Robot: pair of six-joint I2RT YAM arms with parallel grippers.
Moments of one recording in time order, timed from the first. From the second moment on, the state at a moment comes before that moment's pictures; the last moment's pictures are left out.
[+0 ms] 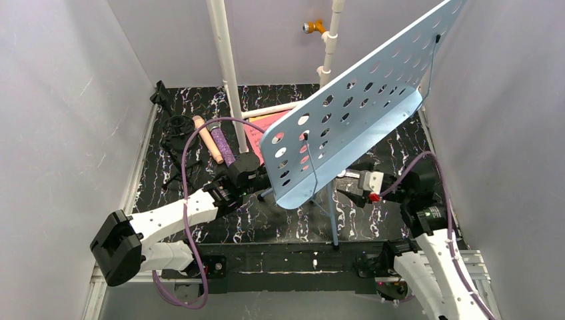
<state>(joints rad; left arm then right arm) -0.90 1.19 0.73 0.25 0.23 -0.10 0.22 0.59 0.65 -0.41 -1.03 -0.90</state>
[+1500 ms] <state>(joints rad) -0.90 1.33 0.89 0.31 0.31 -0.32 0.24 0.93 0.59 0.05 -0.92 -0.37</state>
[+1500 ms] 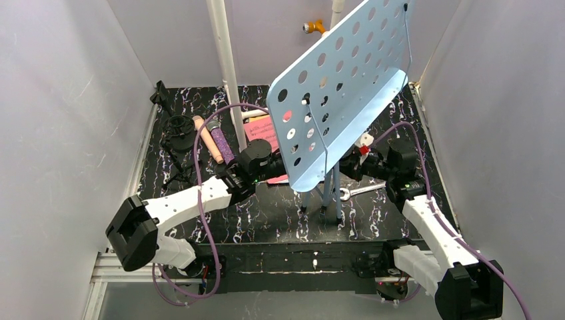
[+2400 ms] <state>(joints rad) -0.89 1.49 1.08 0.34 0.30 -0.41 0.23 0.88 0.62 0.02 -0.81 0.18</state>
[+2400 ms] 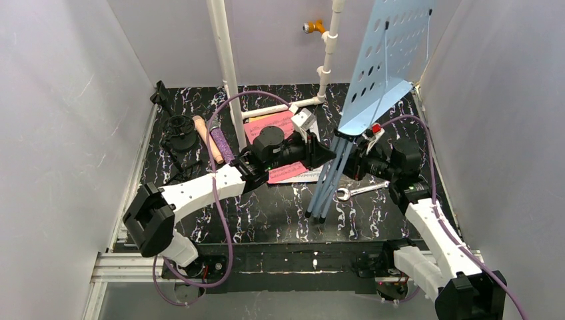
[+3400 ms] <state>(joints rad) -0.84 1.92 1.20 0.32 0.37 -0.62 0.18 0.85 0.42 -0.11 -0.52 0.39</state>
